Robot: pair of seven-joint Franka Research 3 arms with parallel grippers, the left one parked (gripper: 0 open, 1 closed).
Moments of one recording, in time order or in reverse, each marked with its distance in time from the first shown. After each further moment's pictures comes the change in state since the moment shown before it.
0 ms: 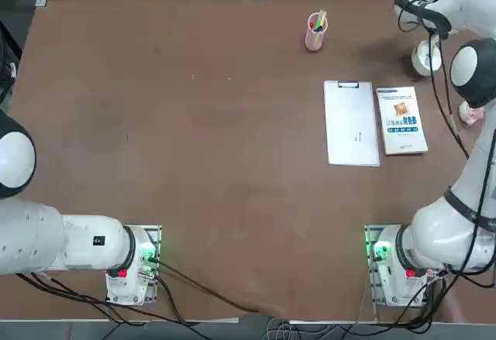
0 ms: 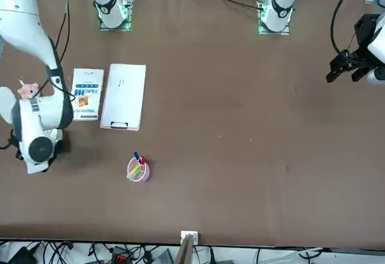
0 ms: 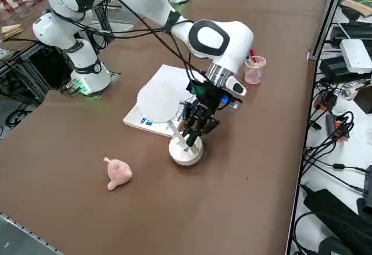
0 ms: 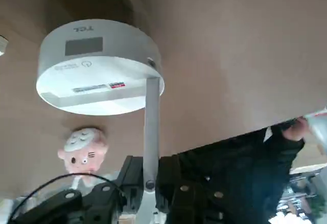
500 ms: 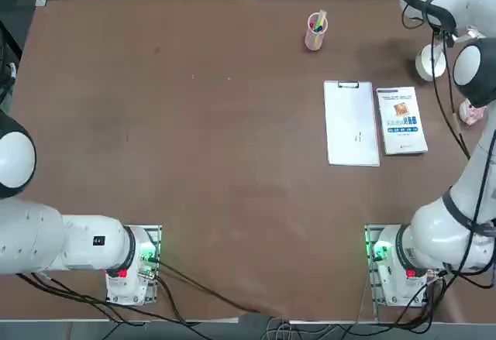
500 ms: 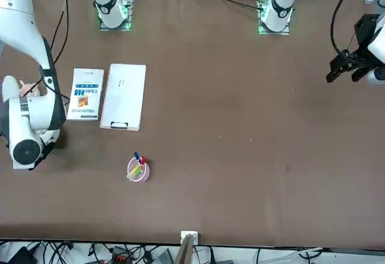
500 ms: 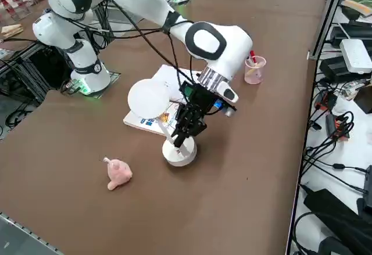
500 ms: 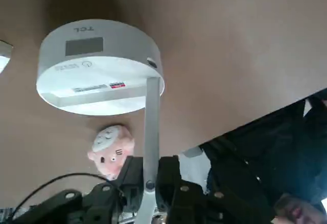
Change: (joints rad) arm -0.019 0.009 0.000 0.006 0.047 -0.083 0.158
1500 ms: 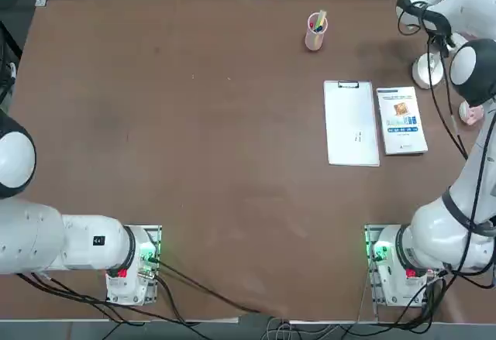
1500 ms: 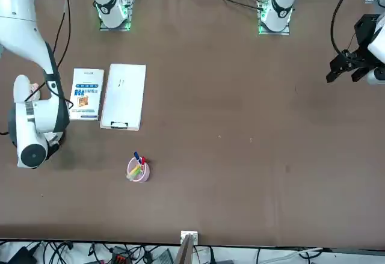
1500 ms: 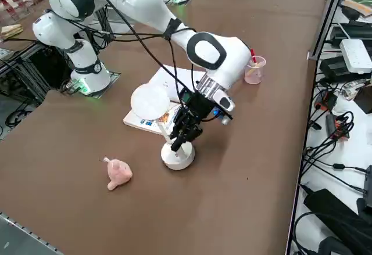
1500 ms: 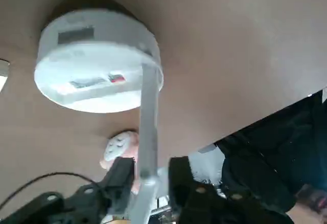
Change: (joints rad) arm -0.002 0.035 0.000 0.001 0.000 -0.011 0.077
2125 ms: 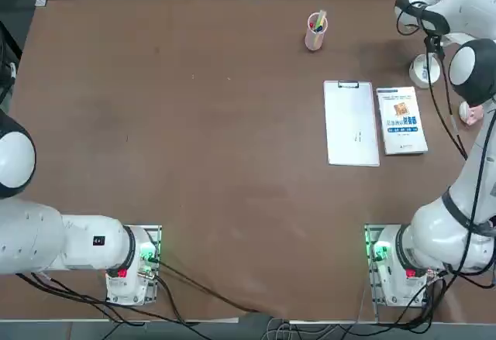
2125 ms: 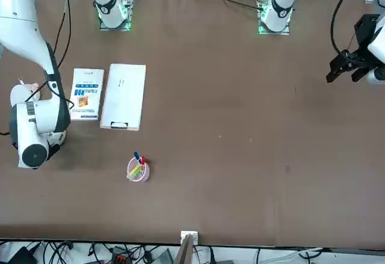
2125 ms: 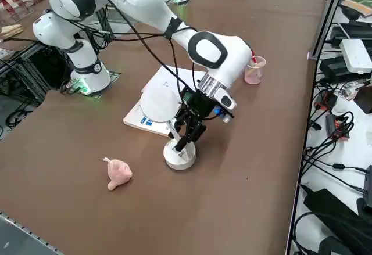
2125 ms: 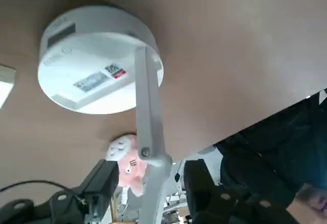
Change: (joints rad) arm 0.012 0.002 0.004 0.003 0.000 0.005 0.017
